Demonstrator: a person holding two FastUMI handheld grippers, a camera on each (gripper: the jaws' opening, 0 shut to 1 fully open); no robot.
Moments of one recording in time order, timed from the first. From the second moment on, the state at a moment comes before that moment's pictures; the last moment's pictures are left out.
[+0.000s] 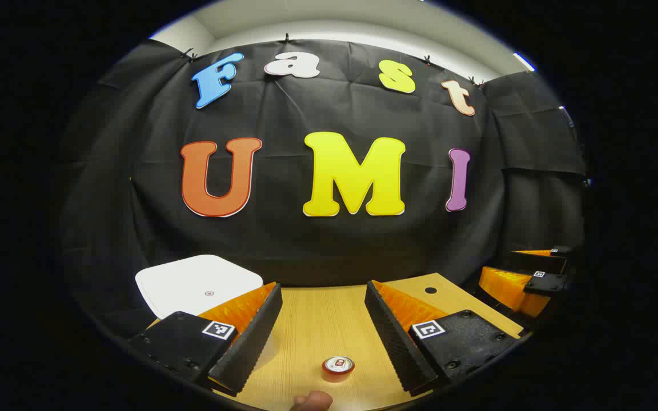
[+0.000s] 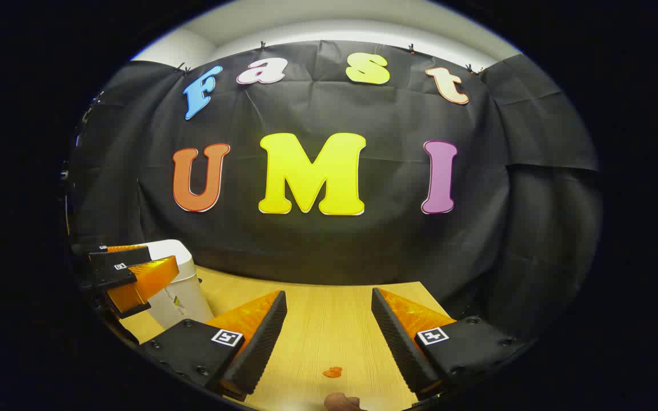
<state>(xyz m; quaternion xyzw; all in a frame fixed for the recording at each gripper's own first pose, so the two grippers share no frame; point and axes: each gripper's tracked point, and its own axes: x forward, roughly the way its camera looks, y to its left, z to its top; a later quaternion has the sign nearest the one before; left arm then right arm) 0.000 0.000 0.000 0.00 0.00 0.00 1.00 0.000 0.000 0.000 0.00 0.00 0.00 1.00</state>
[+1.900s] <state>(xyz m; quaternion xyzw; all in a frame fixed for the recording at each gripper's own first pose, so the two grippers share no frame) 0.063 0.137 -0.006 -0.03 0.03 0.15 0.99 0.022 0.008 -0.032 -0.04 0.05 -0.01 1.00</state>
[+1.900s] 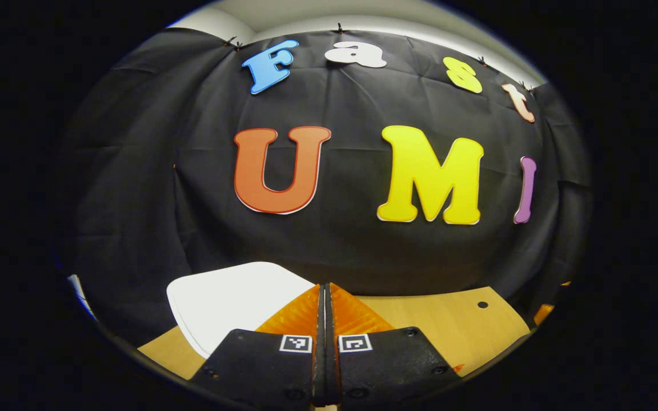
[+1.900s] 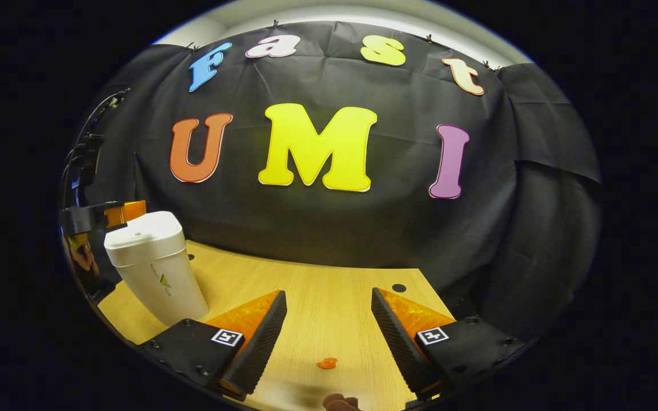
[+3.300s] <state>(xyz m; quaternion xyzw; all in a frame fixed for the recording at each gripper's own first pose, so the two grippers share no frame) 0.059 0.144 -0.035 -0.04 0.09 0.21 0.97 0.035 -0.011 -0.040 -0.02 0.06 0.02 1.00</state>
